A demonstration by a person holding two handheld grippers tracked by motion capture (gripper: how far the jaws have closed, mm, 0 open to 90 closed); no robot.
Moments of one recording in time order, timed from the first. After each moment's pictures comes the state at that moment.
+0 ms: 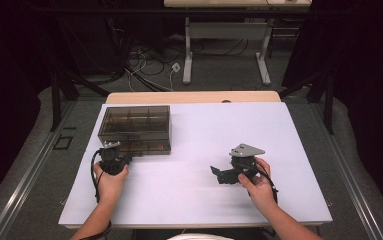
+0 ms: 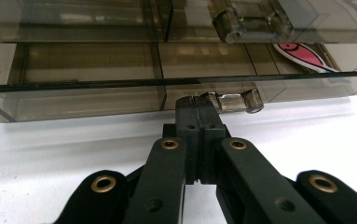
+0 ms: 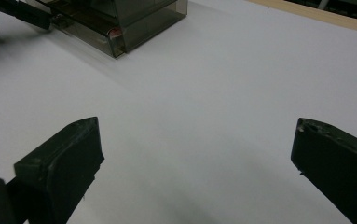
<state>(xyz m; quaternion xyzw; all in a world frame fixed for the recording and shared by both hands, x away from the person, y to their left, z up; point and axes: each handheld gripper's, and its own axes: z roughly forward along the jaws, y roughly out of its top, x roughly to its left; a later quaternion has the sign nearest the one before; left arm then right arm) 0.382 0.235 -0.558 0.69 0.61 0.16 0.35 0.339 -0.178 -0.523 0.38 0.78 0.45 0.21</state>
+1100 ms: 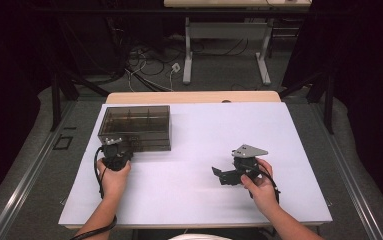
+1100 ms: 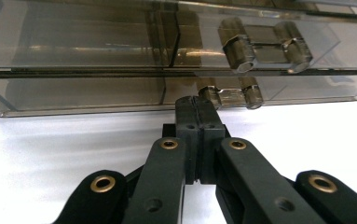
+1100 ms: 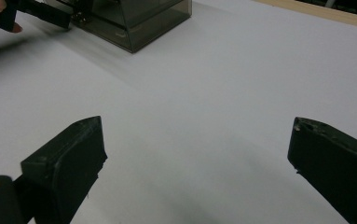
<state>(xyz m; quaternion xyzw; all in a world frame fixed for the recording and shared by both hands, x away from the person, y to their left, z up) 0.393 0.230 -0.559 0.68 0.62 0.17 0.35 0.335 -0.183 -0.522 0.38 0.78 0.45 0.19</state>
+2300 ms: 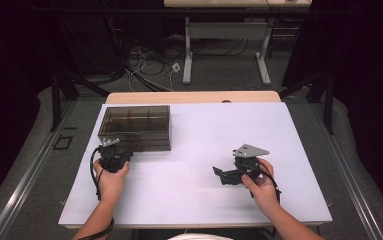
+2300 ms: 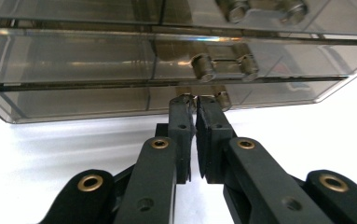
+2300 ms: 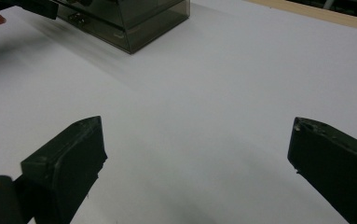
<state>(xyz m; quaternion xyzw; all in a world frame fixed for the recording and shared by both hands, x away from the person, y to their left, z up) 0.378 0.229 -0.543 0.68 0.60 0.18 0.38 0.336 -0.186 -0.521 0.38 0.78 0.46 0.19</state>
